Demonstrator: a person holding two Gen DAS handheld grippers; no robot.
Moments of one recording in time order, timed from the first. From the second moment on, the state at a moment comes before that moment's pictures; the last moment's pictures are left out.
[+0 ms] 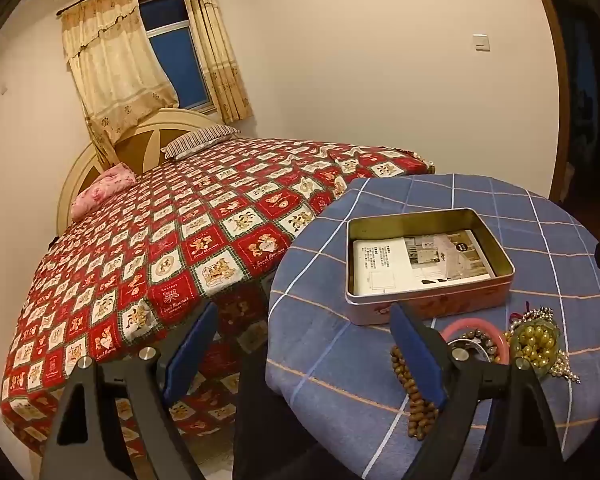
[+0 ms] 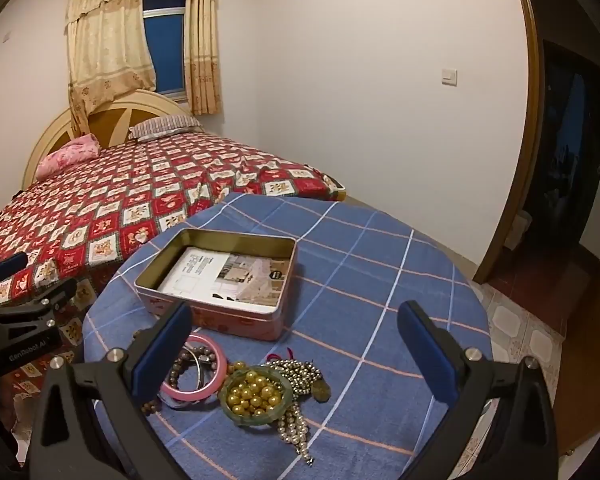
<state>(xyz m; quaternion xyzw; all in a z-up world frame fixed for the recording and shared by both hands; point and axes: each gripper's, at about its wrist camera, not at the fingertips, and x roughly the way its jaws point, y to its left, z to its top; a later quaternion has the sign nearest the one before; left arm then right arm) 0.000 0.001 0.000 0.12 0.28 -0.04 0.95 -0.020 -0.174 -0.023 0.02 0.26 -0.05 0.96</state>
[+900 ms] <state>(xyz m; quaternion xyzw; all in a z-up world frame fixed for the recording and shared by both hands) 0.005 0.015 -0.004 0.11 0.28 -0.03 0.95 -0.019 -0.175 -0.024 0.02 0.26 -0.05 0.96</state>
